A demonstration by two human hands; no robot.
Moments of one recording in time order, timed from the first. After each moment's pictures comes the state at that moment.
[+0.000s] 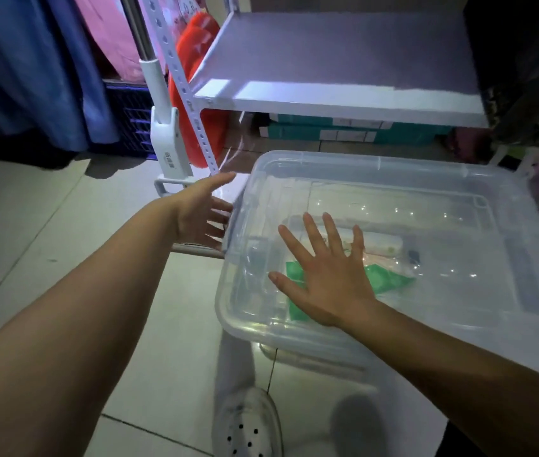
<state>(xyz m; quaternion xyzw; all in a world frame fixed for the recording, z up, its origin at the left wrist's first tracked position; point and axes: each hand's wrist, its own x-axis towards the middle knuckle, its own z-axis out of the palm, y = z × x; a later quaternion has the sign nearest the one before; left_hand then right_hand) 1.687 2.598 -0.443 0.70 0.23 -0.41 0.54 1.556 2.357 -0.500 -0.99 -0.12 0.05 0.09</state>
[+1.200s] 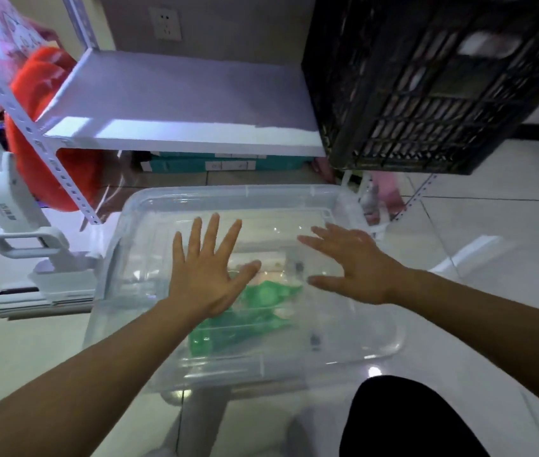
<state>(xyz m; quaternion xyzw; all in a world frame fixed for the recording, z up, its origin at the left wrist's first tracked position) 1.608 2.411 -0.486 0.97 -0.22 -0.04 0.12 1.533 2.144 -0.419 -0.98 -0.08 0.14 0.12</state>
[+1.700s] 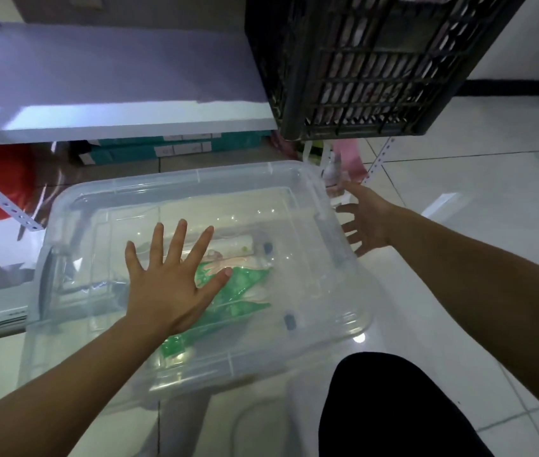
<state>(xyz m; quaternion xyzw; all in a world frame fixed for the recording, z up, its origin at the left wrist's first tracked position) 1.591 2.402 -0.508 0.96 -0.26 -0.02 0.06 1.558 2.036 -0.447 -0.60 0.45 0.22 0.63</state>
